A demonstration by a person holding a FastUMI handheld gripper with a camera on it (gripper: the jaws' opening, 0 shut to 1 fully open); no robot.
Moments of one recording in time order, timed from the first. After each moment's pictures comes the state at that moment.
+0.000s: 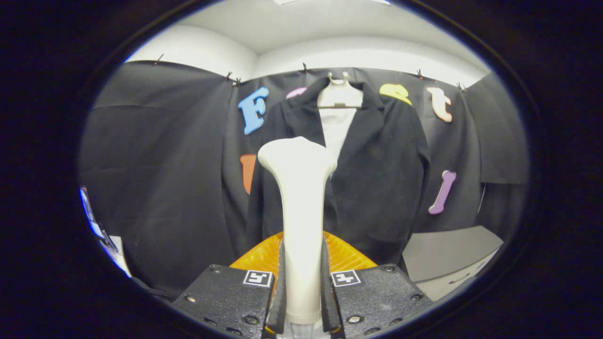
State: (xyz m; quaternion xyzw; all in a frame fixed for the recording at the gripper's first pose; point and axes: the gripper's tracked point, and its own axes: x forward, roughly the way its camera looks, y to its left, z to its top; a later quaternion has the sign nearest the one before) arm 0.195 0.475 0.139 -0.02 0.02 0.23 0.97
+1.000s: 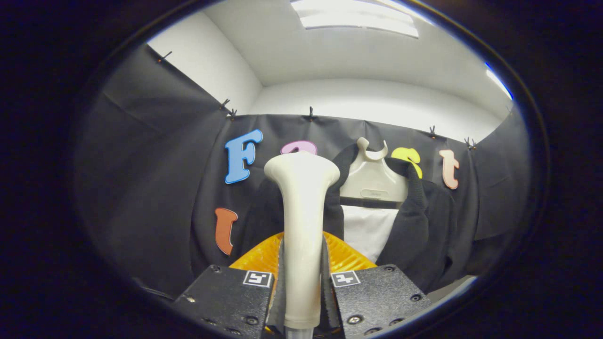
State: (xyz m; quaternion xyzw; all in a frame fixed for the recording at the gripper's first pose) arm 0.310 0.570 0.283 -0.06 -0.14 0.19 0.97
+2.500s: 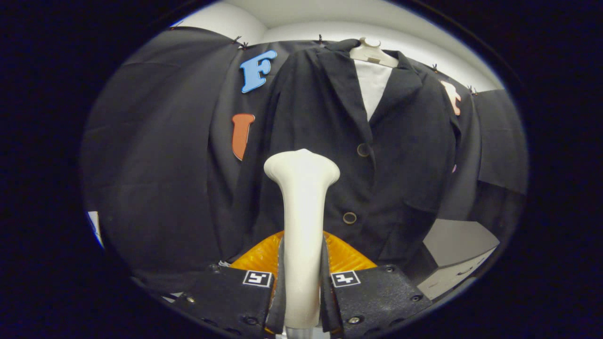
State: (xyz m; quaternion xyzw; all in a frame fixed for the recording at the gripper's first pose) arm 0.228 0.526 -0.005 -0.09 0.12 0.18 0.97
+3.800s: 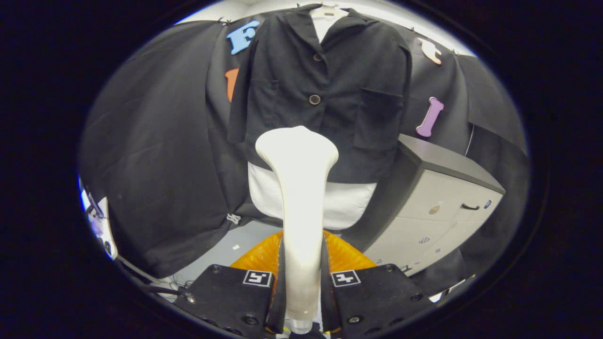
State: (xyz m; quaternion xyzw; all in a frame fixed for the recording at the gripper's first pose) arm 0.106 0.384 -0.126 -0.08 0.27 0.16 0.95
